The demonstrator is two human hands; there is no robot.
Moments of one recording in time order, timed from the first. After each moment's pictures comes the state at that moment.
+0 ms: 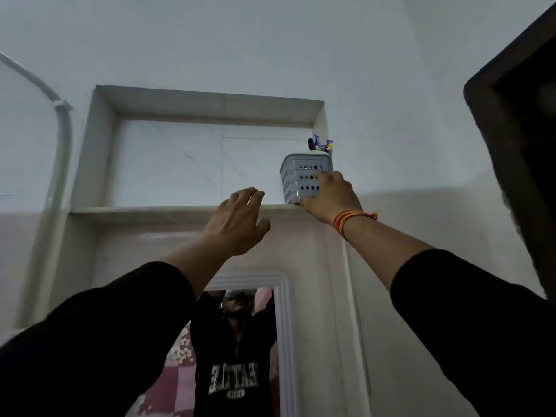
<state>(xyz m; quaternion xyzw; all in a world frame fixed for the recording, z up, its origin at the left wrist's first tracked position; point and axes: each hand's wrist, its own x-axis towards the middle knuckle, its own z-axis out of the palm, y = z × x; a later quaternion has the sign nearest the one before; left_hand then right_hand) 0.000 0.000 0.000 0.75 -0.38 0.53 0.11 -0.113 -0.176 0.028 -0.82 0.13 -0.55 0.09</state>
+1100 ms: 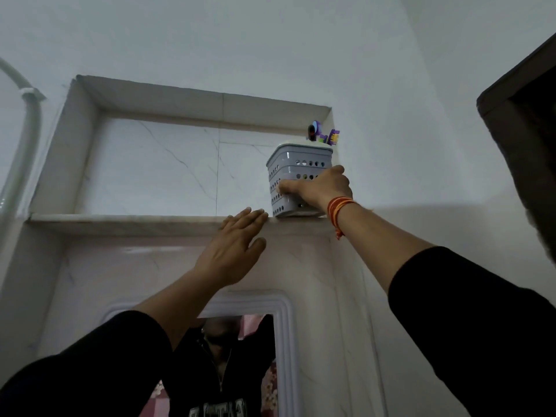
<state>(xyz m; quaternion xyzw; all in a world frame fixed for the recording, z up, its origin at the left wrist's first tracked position) 0.073 -0.017 -0.006 0.69 -0.48 0.49 0.22 -0.076 -0.159 0.075 -0.73 0.13 -0.59 0.31</state>
